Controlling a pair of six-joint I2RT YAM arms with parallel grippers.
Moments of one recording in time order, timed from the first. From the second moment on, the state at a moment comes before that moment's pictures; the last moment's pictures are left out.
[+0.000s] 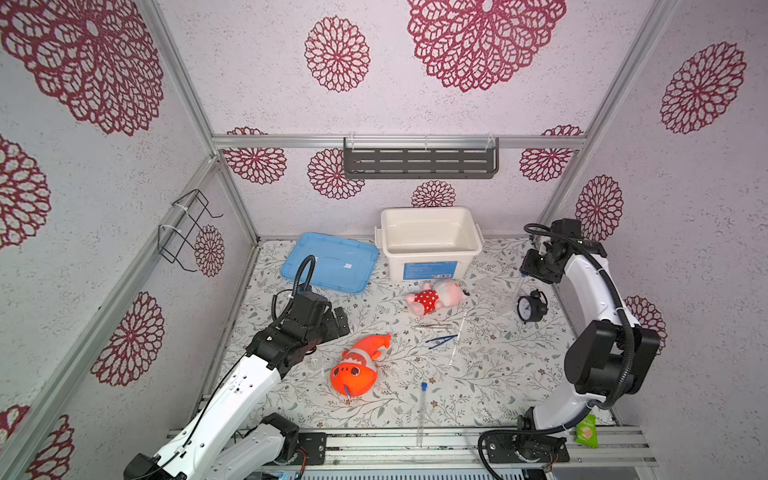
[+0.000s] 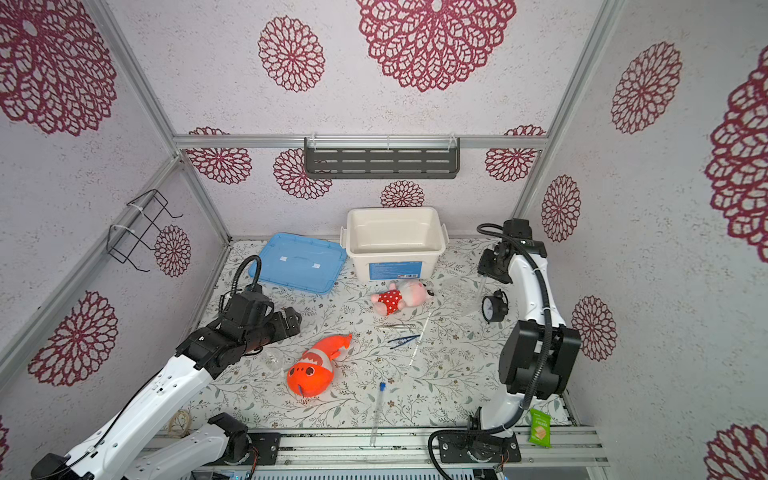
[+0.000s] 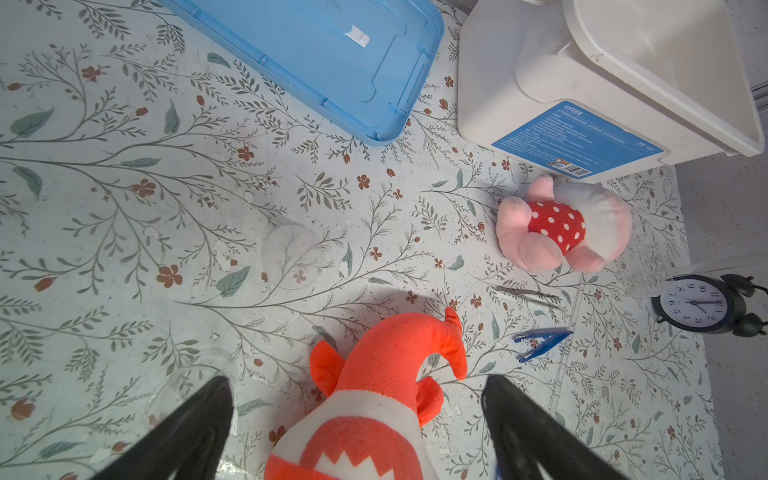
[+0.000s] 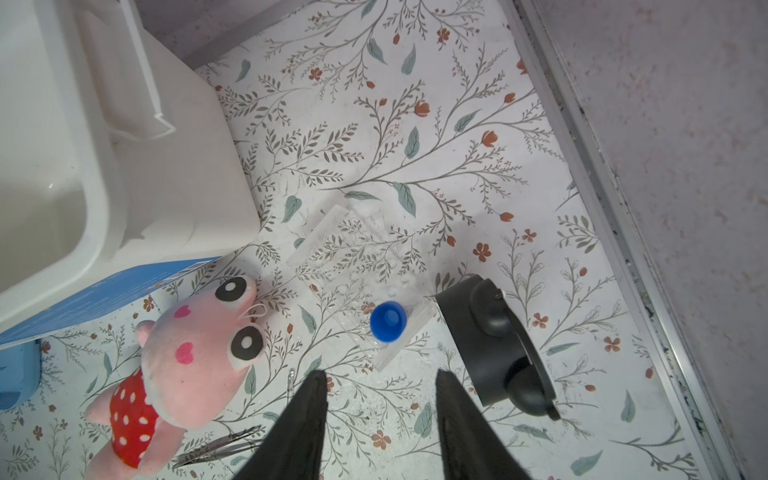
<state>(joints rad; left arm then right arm) -0.46 0.98 0.88 -0.74 -0.14 -0.71 -0.16 1.72 1.62 -0.94 -0.07 0.23</state>
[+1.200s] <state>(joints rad) -0.46 1.00 0.88 -0.72 -0.14 -0.71 -0.12 1.81 1.66 -0.92 0.05 0.18</state>
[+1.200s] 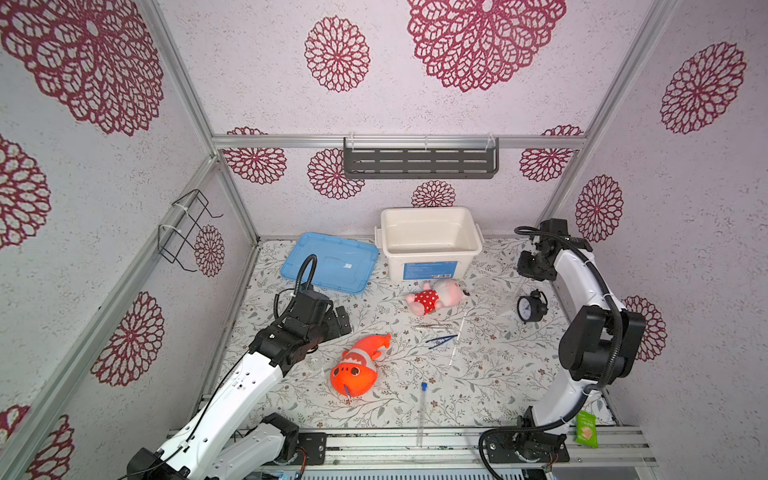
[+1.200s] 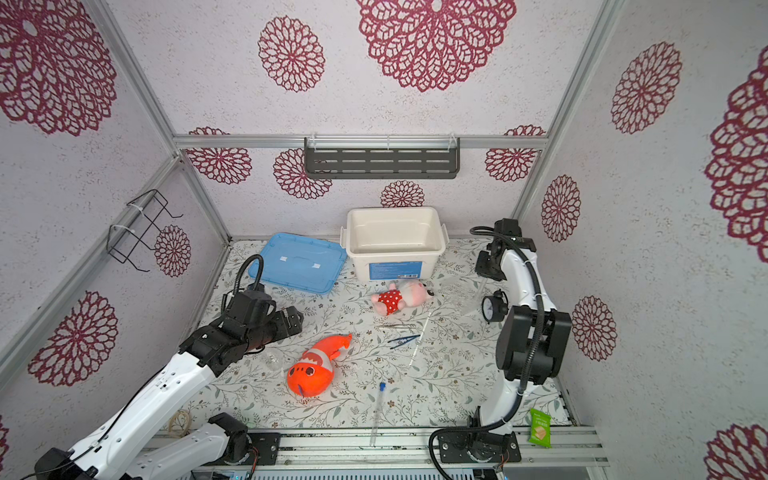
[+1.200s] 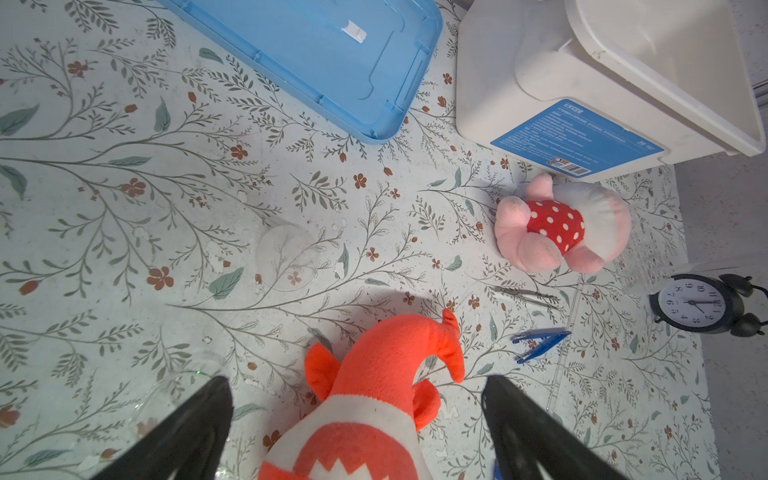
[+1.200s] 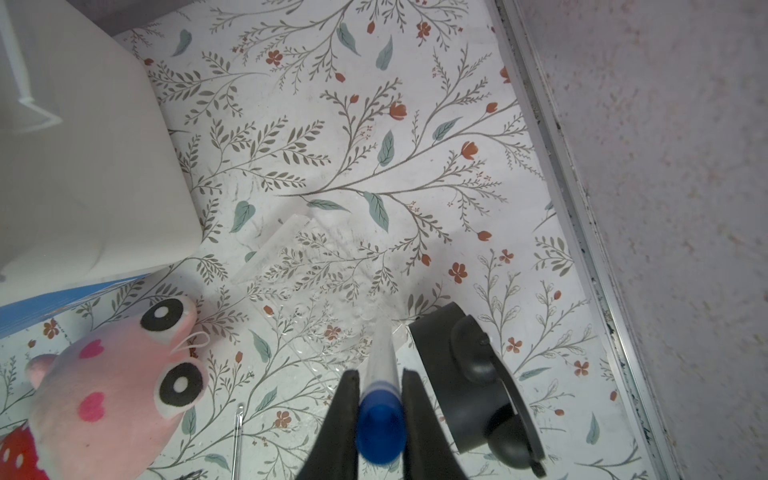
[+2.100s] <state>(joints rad) -0.46 1.00 0.88 -0.72 -0.12 -0.72 -0.10 1.81 1.62 -0.89 0.09 0.17</state>
